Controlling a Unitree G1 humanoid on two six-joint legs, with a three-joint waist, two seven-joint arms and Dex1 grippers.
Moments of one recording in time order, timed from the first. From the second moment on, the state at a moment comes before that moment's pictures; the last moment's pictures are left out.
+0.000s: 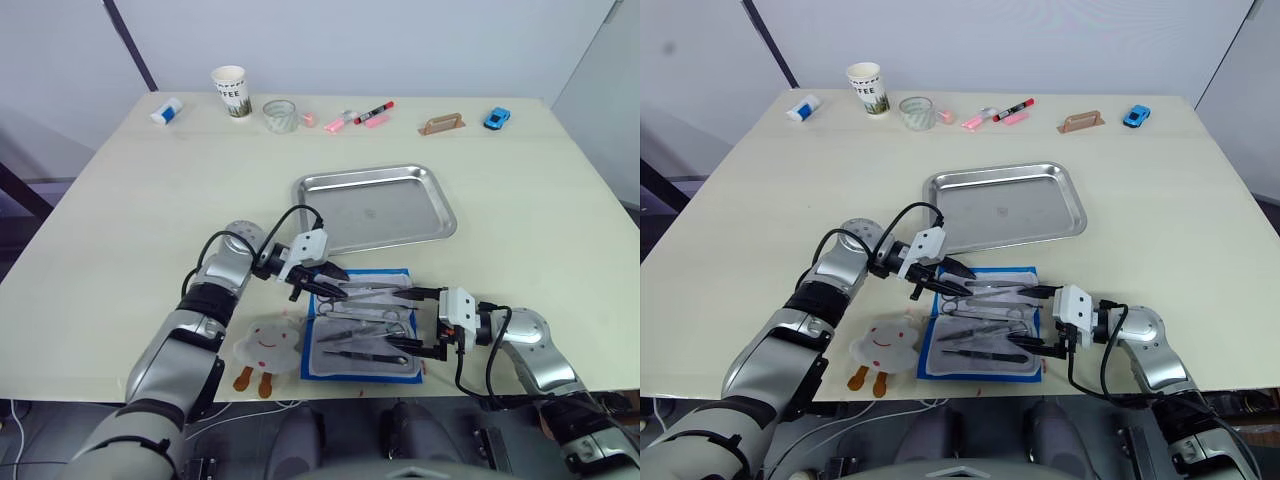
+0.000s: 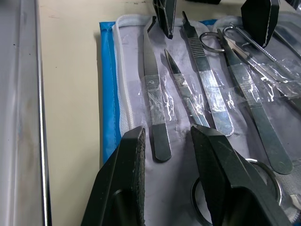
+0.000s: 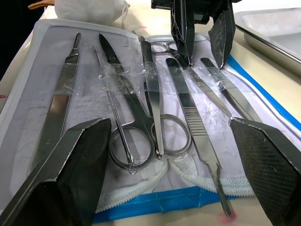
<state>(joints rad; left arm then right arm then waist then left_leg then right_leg) -0.76 0.48 -0.31 0.71 -0.04 -0.14 -1.53 -0.16 -0.46 0.24 0.17 0.21 -0.22 1.14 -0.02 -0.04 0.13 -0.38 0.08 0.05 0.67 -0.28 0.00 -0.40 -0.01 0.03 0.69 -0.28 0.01</state>
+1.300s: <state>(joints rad) -0.70 0.48 -0.28 0.62 -0.04 -0.09 -1.47 -0.16 -0.46 0.24 0.18 0.21 -0.23 1.14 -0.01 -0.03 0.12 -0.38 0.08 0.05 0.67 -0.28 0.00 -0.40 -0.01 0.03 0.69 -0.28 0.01</state>
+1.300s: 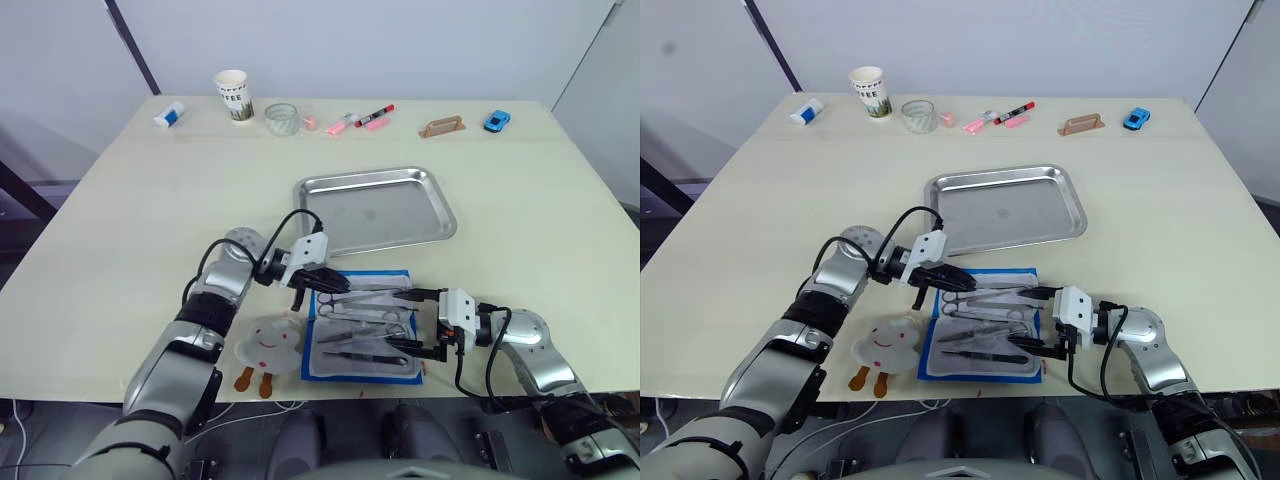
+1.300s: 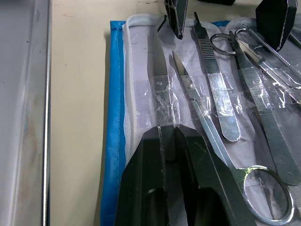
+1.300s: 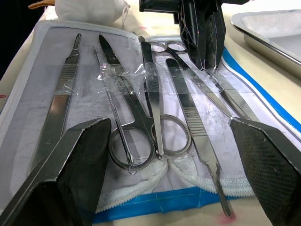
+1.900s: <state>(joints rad) -0.69 0.50 -0.29 0.52 -0.04 -0.04 -1.47 -0.17 -0.46 0.25 0.18 0.21 -0.23 1.14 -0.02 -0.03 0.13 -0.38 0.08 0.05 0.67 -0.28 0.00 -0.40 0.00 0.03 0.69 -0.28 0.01</state>
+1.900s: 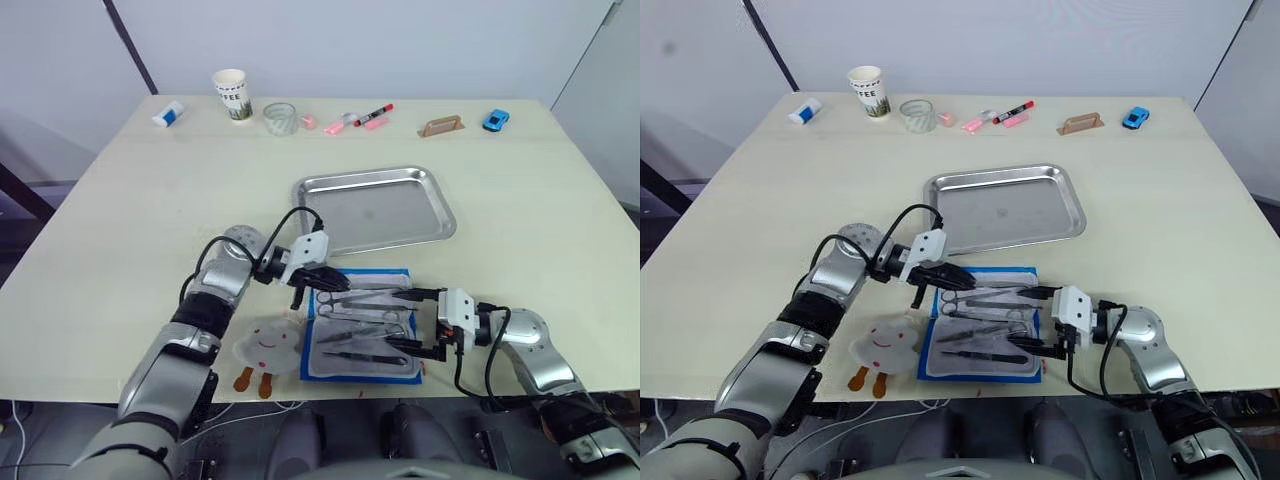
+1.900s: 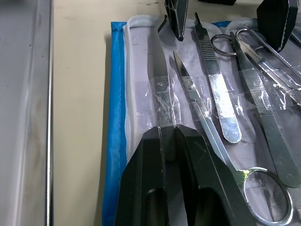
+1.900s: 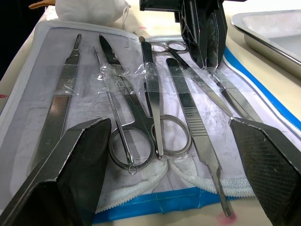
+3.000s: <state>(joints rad) -0.70 0.51 -0.30 0.66 -0.04 -0.29 -1.43 -0.17 -0.46 0.26 0.18 0.21 -0.23 1.14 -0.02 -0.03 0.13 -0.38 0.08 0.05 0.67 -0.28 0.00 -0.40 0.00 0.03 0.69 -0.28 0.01</state>
